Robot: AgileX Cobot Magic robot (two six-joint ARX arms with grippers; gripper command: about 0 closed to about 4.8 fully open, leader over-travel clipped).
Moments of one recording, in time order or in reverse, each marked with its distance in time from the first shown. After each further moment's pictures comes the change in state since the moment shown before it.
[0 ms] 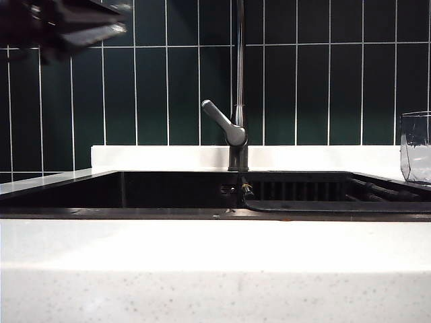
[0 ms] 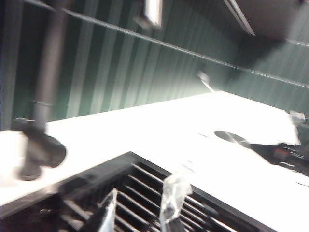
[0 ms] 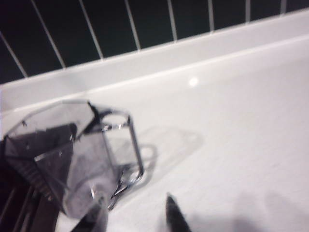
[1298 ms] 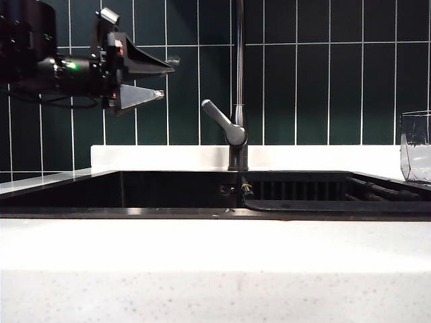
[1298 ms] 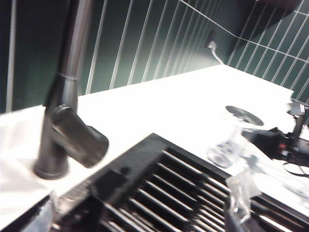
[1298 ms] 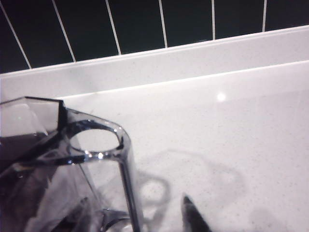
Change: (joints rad) left arm -0.010 0.500 0.516 -0.195 0.084 0.088; right arm 0.030 0.776 0.125 0.737 -0.076 -0.053
